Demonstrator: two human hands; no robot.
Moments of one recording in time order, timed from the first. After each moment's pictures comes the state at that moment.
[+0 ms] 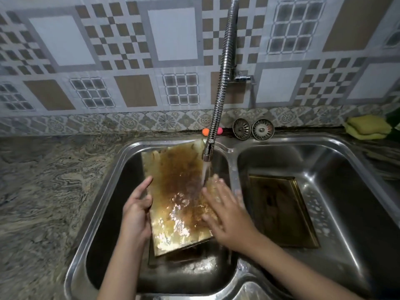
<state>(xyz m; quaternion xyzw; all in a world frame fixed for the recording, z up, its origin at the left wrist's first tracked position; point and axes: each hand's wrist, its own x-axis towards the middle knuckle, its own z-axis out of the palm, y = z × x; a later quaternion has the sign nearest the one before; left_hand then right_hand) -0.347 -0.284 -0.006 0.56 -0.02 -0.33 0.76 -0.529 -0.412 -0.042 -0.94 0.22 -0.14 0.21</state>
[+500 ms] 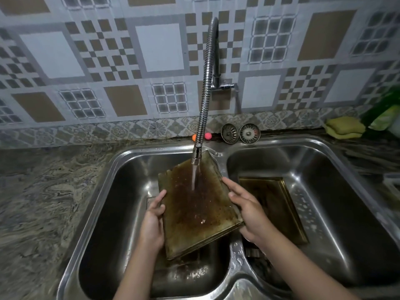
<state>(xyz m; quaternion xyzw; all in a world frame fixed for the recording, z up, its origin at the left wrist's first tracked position) -0.376 -0.308 -0.029 0.53 0.05 -0.42 0.73 -0.554 -0.428 0.005 -0.38 0.32 -0.26 0.83</state>
